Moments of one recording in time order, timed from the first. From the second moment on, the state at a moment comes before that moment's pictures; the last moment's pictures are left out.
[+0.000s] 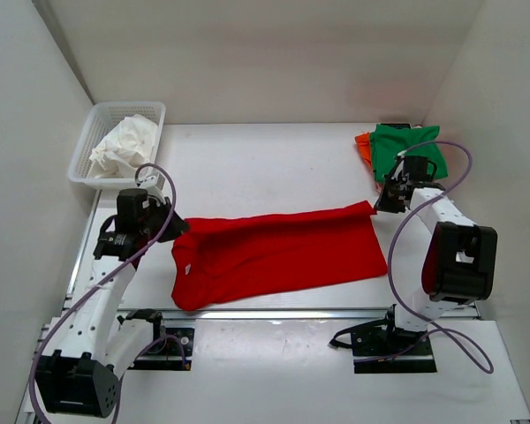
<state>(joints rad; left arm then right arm) -0.08 0.92 0.79 -0.55 0.27 -0.36 -0.12 1.61 1.04 -0.37 -0.19 0.15</state>
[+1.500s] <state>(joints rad) -0.19 0.41 0.58 -0.95 0.26 -0.59 -0.15 1.52 0.90 -0.47 -0.14 0.14</state>
